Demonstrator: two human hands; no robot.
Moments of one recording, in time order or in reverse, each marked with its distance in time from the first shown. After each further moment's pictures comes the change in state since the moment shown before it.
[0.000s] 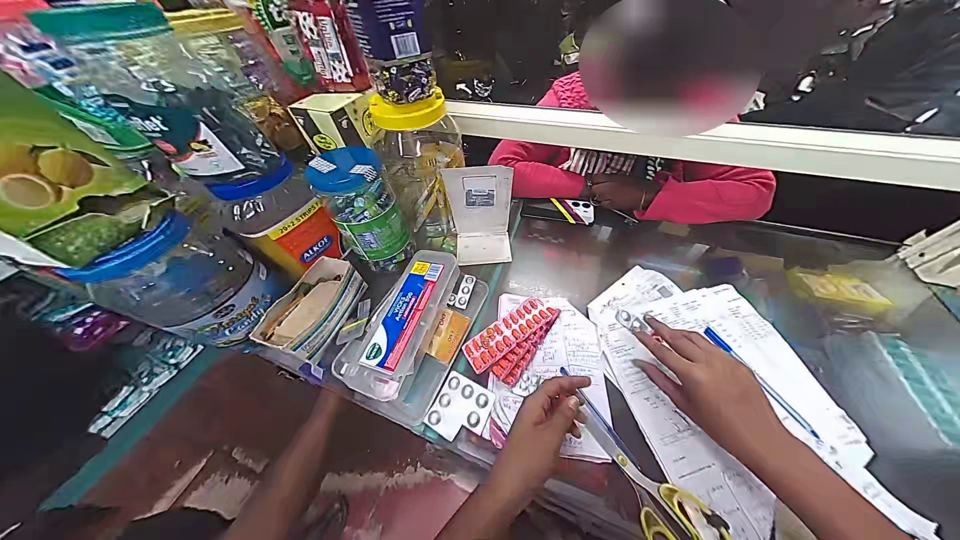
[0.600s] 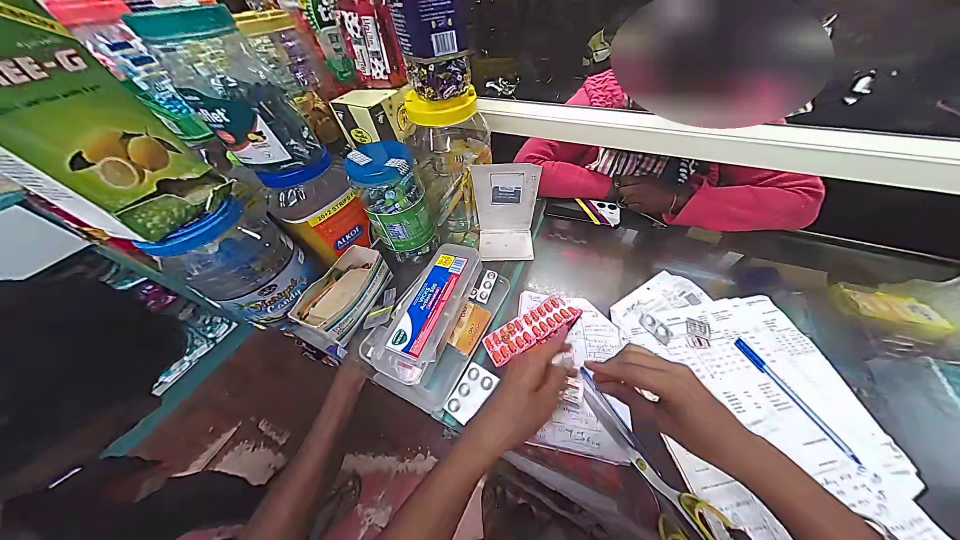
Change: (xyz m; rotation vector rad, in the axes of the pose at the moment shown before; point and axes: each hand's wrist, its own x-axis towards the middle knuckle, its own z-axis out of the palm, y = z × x) left_hand 0.004 0.053 -0.037 0.561 0.020 0.141; right_hand 0.040 -0.052 0.010 0.711 -0.024 -0.190
